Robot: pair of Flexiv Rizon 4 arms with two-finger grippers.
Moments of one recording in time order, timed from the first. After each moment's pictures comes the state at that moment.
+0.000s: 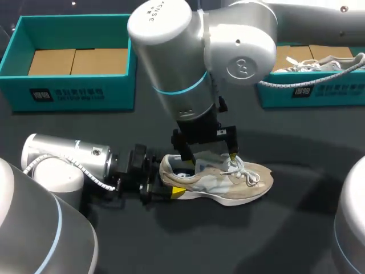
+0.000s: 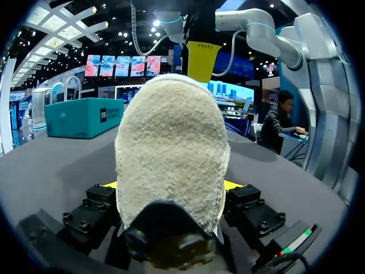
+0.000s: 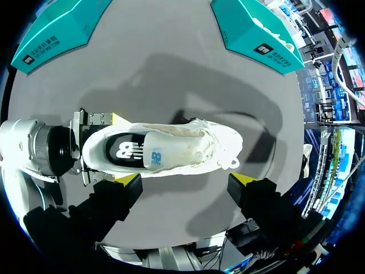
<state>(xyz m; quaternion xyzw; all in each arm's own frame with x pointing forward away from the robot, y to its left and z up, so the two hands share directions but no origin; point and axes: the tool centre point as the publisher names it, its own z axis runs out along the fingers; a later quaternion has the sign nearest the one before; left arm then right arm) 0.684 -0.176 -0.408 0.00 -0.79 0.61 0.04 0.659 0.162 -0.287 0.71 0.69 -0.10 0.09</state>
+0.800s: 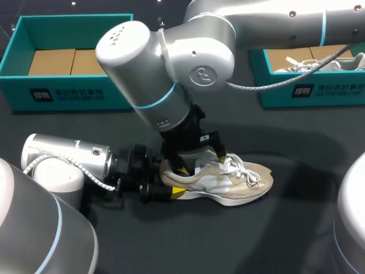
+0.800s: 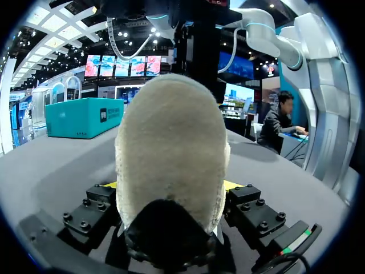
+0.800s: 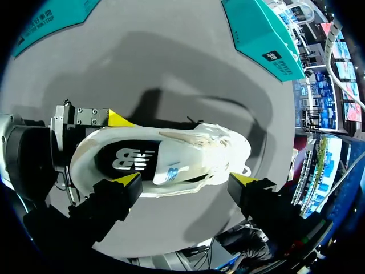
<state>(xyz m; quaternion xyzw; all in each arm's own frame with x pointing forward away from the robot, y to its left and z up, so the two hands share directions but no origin) 0.684 -0.176 -0.408 0.00 -0.79 0.61 0.04 0.669 0.176 -0.326 0.69 0.70 -0.16 0.13</state>
